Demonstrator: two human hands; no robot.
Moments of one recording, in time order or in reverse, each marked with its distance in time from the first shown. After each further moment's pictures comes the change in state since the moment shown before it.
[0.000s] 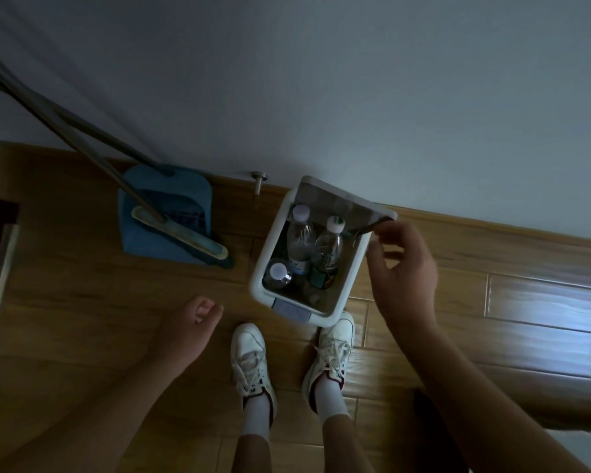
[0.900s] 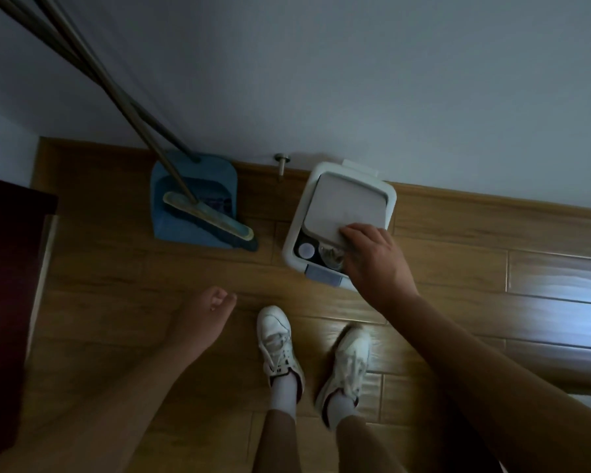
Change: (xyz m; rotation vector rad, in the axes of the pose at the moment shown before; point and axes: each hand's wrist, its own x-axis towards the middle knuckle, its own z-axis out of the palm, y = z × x) left_hand -0.033 -0.046 -0.023 0.029 -0.008 0.034; right_hand -0.056 0.016 0.051 -0.464 -0.384 -0.275
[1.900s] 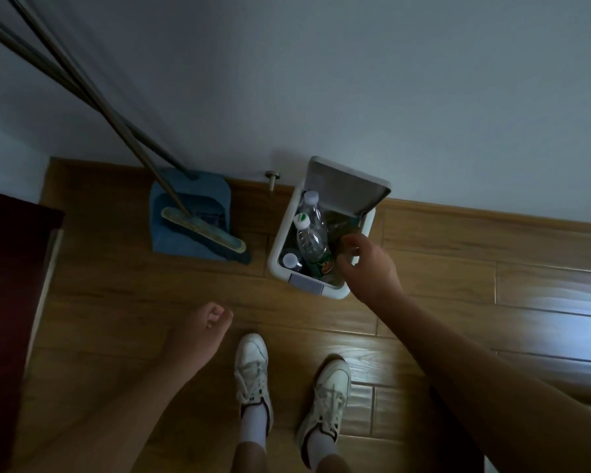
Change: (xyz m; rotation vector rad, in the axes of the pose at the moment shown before) left_hand -0.046 0.024 0.013 0.082 0.034 0.025; right_hand -0.007 0.009 -0.032 0.308 -0.031 0.257
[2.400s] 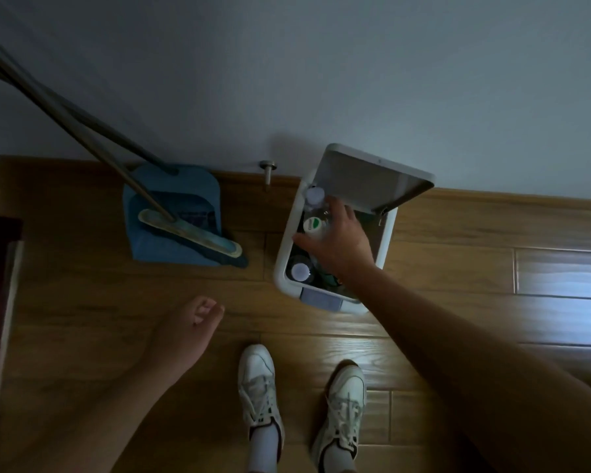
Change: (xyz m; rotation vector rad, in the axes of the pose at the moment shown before) left_hand 0.091 -0.025 -0.005 -0.043 -0.030 0.052; right_hand 0.096 -0.015 0.084 0.097 0.001 0.064
